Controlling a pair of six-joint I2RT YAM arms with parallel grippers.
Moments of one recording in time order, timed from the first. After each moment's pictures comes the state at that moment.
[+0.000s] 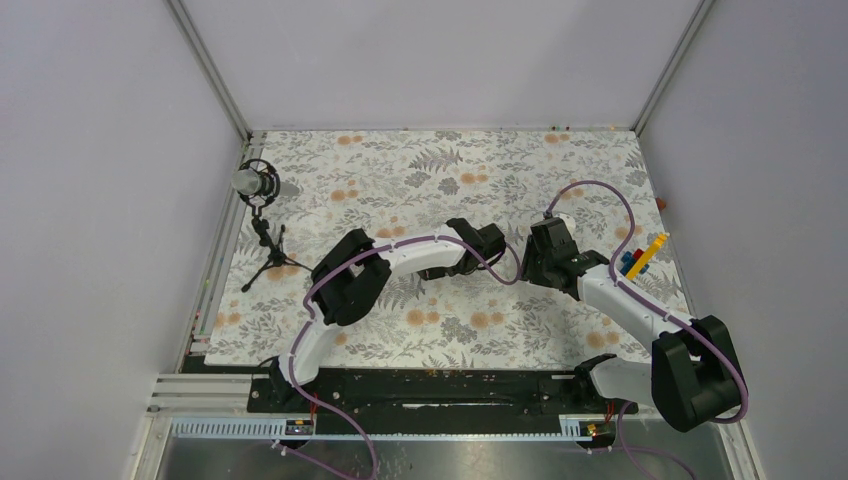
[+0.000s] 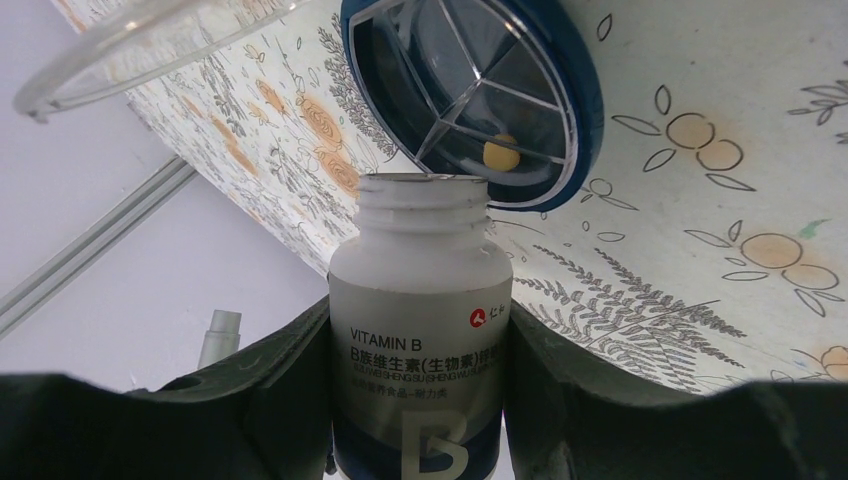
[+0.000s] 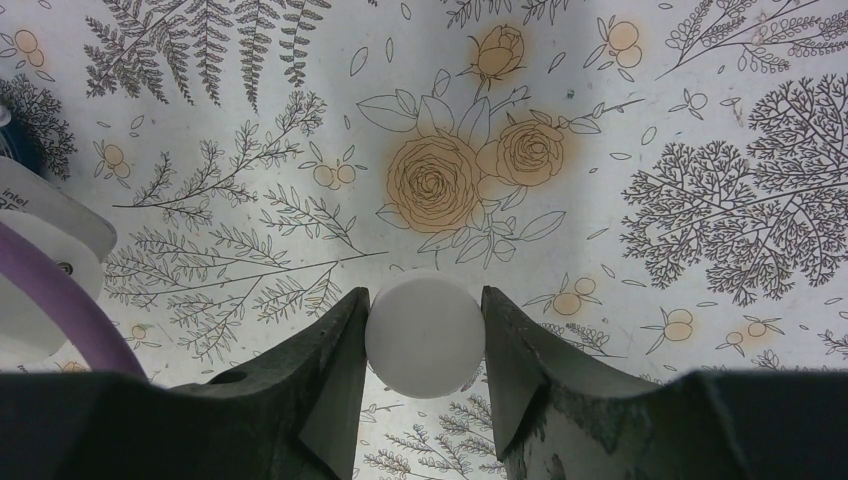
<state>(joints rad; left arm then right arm) -0.98 2.20 1.69 -1.05 -0.69 0.30 0.39 1.23 0.65 -0.41 0.19 0.56</state>
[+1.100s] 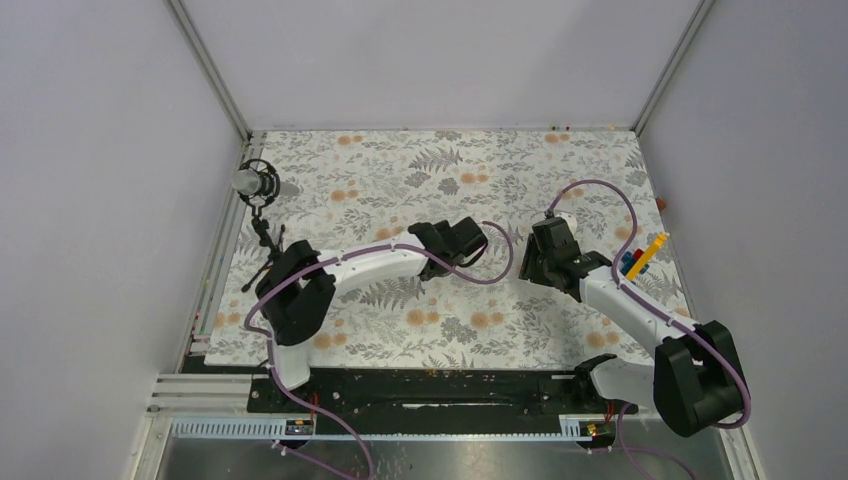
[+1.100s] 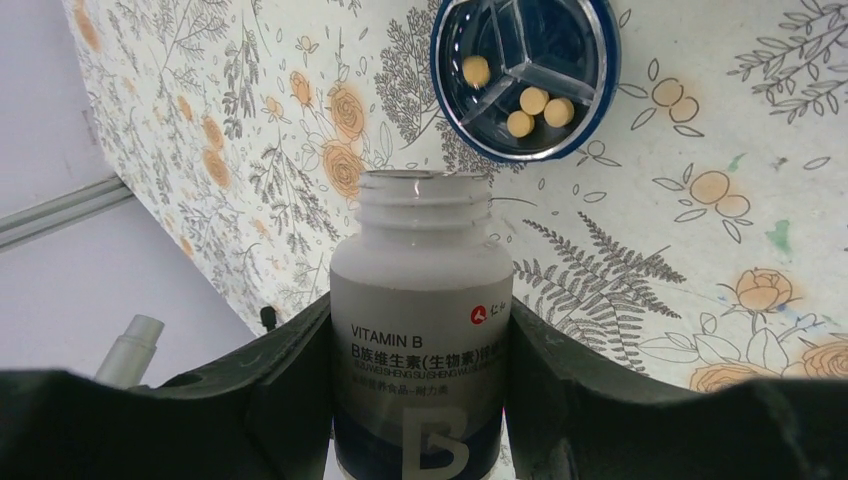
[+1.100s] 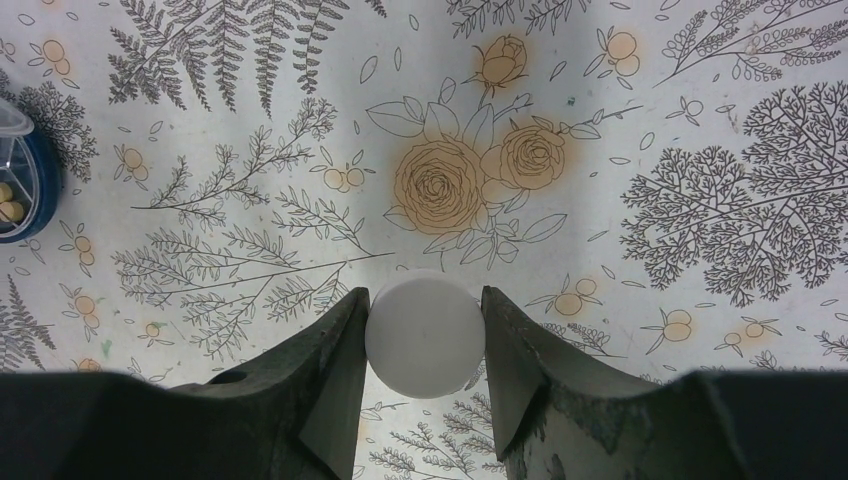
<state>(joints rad) -0.98 1.87 1.41 -0.77 -0.61 0.24 0.39 1.21 0.65 -0.41 0.19 0.56</state>
